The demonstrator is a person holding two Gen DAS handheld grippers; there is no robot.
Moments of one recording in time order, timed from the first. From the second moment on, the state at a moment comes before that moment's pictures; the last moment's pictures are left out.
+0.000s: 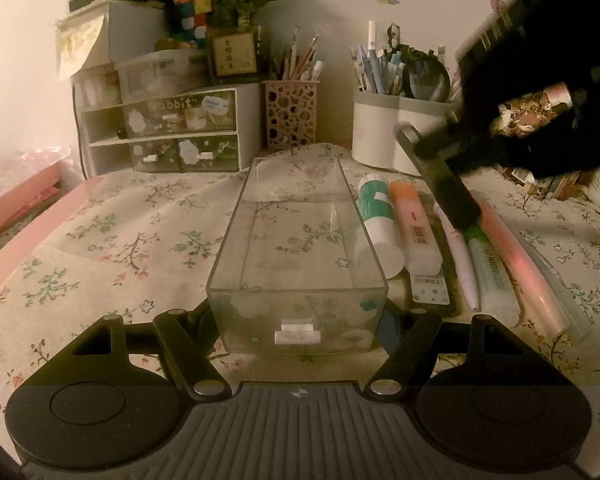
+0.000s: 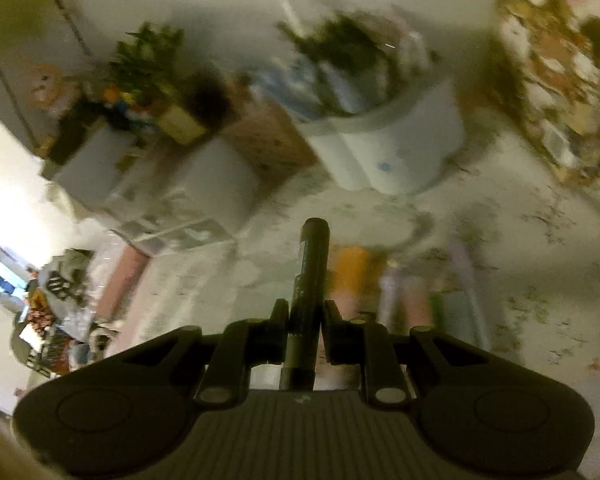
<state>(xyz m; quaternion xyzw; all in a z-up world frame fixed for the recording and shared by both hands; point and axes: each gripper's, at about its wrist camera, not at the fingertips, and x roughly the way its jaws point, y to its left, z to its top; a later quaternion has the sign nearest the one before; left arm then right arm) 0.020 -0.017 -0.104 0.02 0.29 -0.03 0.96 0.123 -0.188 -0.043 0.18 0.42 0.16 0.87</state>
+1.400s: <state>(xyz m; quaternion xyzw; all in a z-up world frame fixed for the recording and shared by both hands) 0.021 -0.014 -0.104 0.02 0.28 -0.04 0.96 0.144 -0.167 -0.070 0.17 0.47 0.13 0.85</state>
